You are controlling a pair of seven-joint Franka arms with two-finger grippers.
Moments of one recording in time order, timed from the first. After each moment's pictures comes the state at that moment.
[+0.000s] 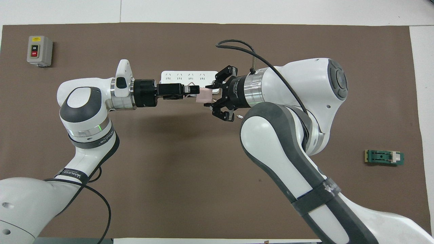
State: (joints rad) left arm -0.28 0.32 0.01 -1.90 -1.64 1.83 0.80; right arm 0.47 0.25 0.00 -1.74 0.77 2.30 1.68
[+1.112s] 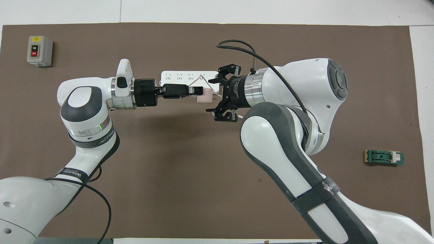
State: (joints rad) left arm -0.28 0.33 0.00 -1.89 -1.63 1.85 0.81; right arm 0.46 0.25 0.00 -1.74 0.77 2.30 1.68
